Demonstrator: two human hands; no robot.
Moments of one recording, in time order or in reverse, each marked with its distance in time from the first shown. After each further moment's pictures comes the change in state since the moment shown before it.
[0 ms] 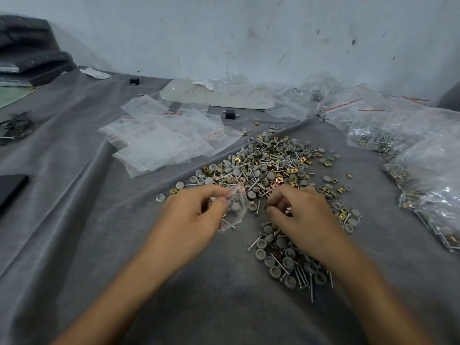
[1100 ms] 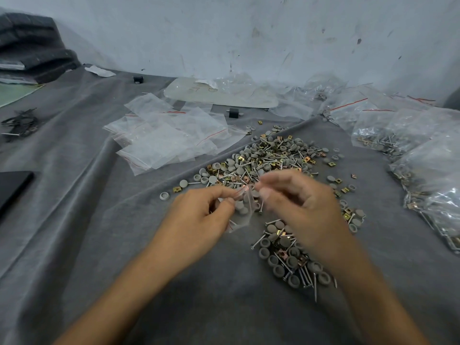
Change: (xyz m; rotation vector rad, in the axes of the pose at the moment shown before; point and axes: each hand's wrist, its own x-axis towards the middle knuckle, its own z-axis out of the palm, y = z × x) left_hand -0.002 0.004 0.002 -0.042 -0.047 0.007; right_hand -0.009 -0.037 -0.010 0.722 0.090 -0.074
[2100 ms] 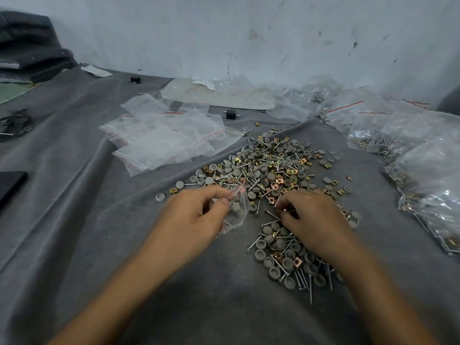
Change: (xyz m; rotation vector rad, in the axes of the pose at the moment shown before) left_hand -0.001 0.001 -0.003 0.024 0.028 -0.029; right_hand 0.011 0.037 -0.030 -1.008 -0.205 0.228
